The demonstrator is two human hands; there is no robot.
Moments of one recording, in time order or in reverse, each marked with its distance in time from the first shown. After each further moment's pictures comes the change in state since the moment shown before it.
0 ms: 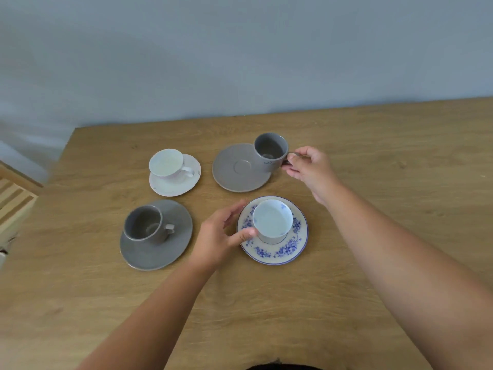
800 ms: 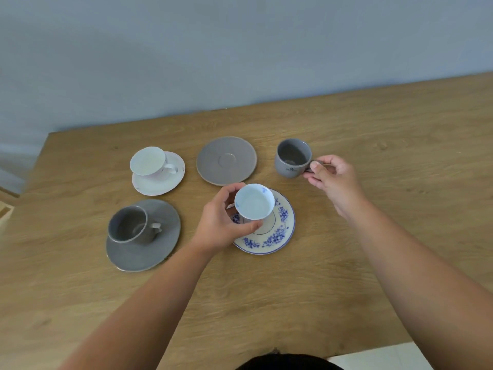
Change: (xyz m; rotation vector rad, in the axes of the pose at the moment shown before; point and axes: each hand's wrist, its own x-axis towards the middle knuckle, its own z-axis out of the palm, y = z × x) left_hand 0.025 0.005 0.017 0.018 -0.049 0.051; right_hand -0.050 0.023 -0.063 0.008 0.187 -0.035
